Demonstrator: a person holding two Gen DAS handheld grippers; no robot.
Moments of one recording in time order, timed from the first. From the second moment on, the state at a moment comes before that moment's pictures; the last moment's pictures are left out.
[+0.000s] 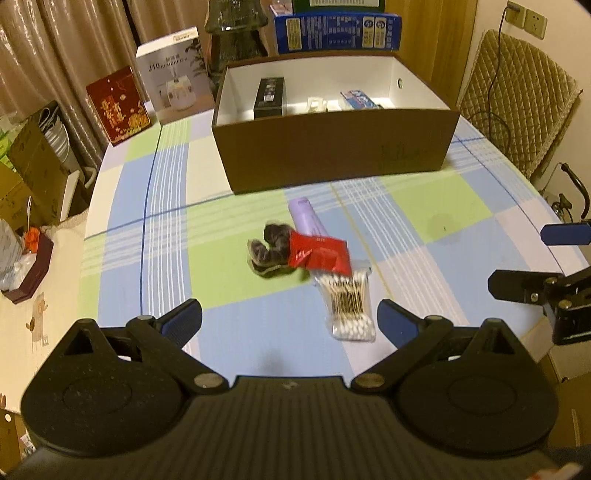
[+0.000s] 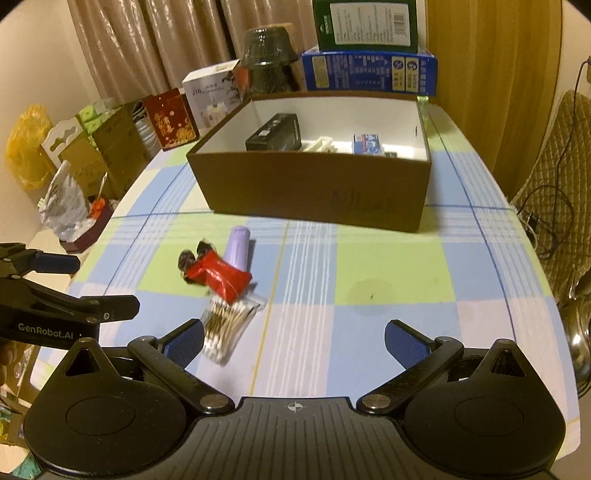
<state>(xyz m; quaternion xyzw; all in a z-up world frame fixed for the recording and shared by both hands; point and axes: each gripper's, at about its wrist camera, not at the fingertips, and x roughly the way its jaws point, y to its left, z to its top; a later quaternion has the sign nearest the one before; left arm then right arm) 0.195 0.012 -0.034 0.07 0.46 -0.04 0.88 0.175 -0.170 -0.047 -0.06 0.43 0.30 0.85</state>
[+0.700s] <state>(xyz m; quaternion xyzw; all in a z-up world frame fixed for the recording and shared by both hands) 0.187 0.013 -0.060 0.07 0.50 -0.05 0.86 0.173 -0.162 -0.072 -0.07 0.47 0.30 0.83</state>
